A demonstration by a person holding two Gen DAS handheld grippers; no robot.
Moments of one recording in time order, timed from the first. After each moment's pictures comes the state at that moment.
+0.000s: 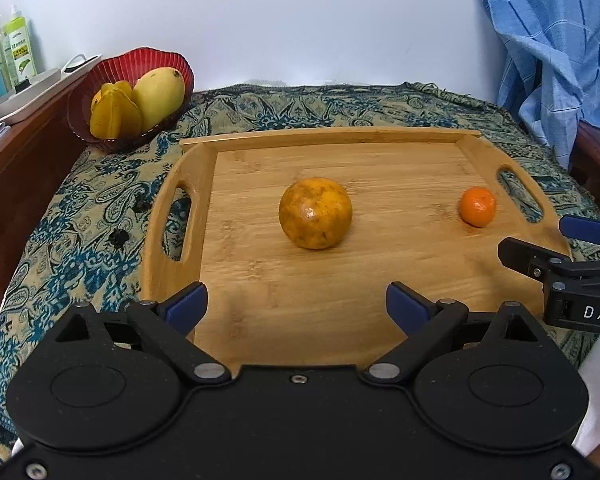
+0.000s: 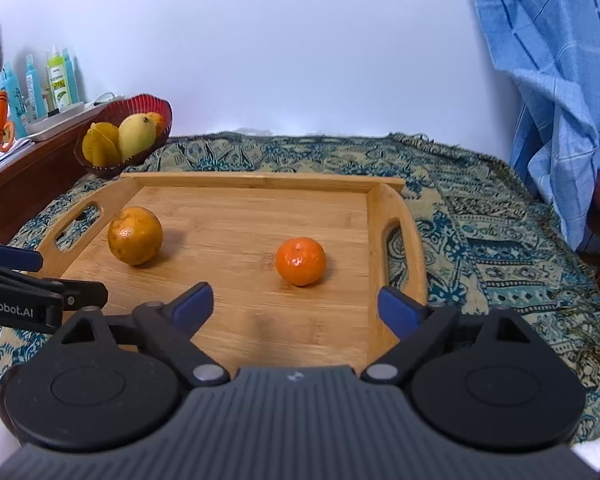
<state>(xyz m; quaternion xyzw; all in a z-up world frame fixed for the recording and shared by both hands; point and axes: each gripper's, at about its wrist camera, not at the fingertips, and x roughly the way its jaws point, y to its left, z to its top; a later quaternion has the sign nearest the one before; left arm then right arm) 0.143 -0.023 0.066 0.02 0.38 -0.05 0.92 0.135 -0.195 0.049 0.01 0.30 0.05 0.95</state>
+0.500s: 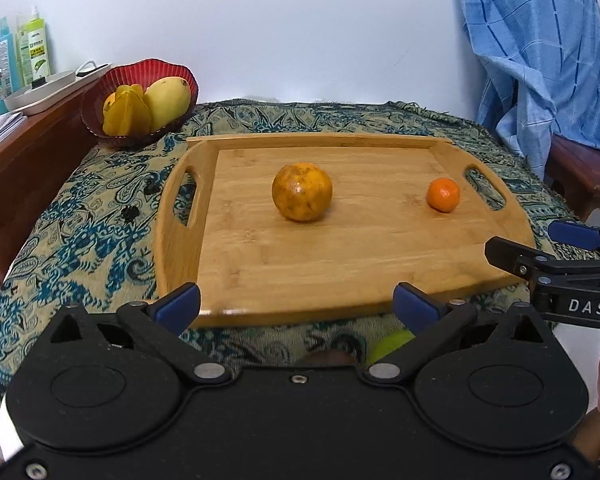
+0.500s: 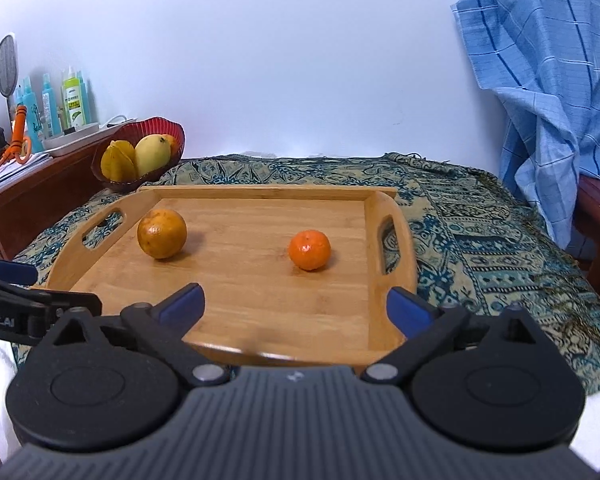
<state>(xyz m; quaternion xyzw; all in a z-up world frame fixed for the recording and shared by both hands) 0.076 -0.015 0.065 0.00 0.34 -0.06 0.94 0.082 -0.190 0.047 0.02 0.26 0.04 0.97</state>
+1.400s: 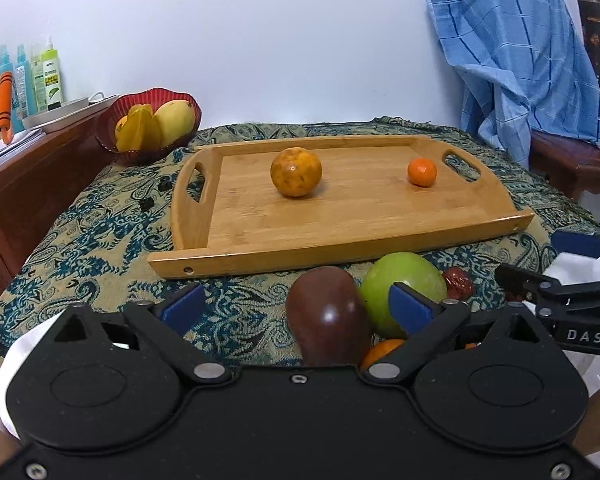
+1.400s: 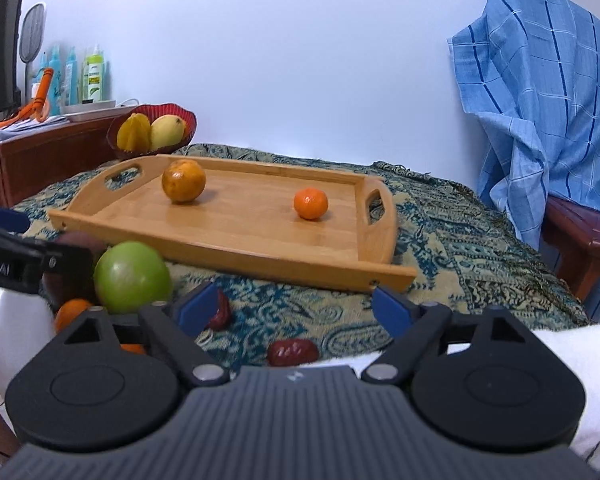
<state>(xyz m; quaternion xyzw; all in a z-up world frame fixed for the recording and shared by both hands) 0.000 -0.013 0.038 0.03 0.28 -0.07 0.96 0.002 -0.172 0.014 -0.04 0.23 0.02 0.97</state>
